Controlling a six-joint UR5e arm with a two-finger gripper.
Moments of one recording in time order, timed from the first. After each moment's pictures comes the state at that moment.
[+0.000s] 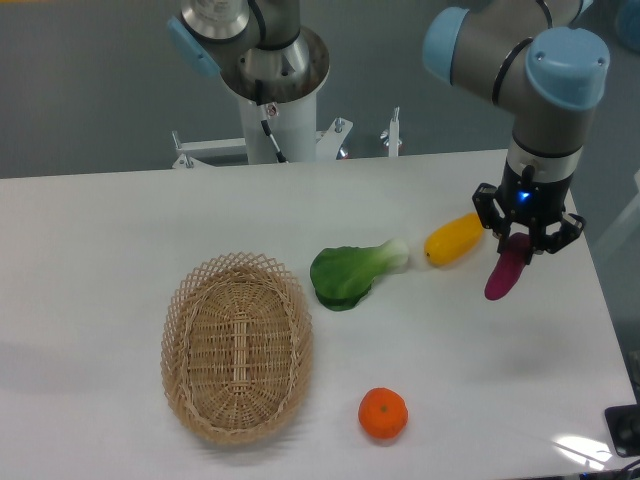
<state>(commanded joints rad) 2.74 -1.90 -1.47 -1.15 1.52 1.34</state>
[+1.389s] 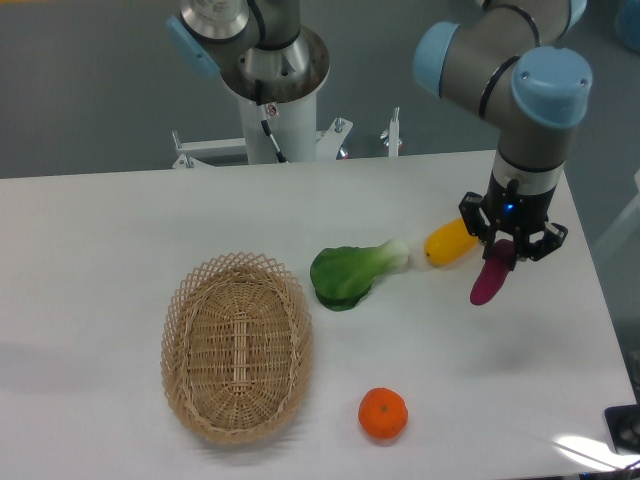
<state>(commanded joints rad) 2.71 -1.94 -1.55 -1.01 1.52 1.26</state>
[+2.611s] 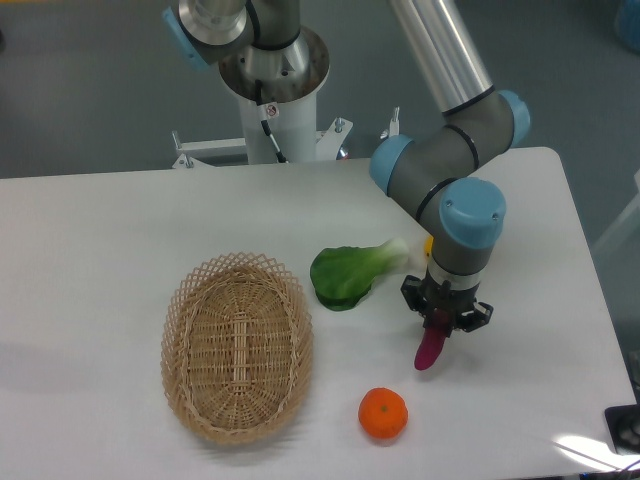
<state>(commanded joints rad) 2.60 -2.10 -1.68 -0.83 1.52 1.10</state>
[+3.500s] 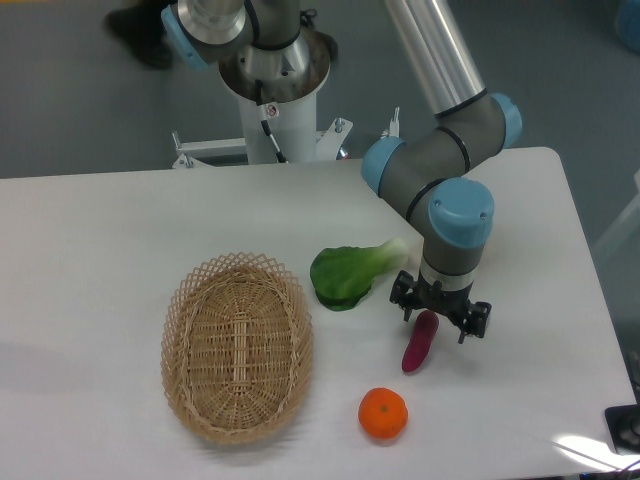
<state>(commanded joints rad) 2.60 -2.06 -1.65 -0.79 1.52 1.10</state>
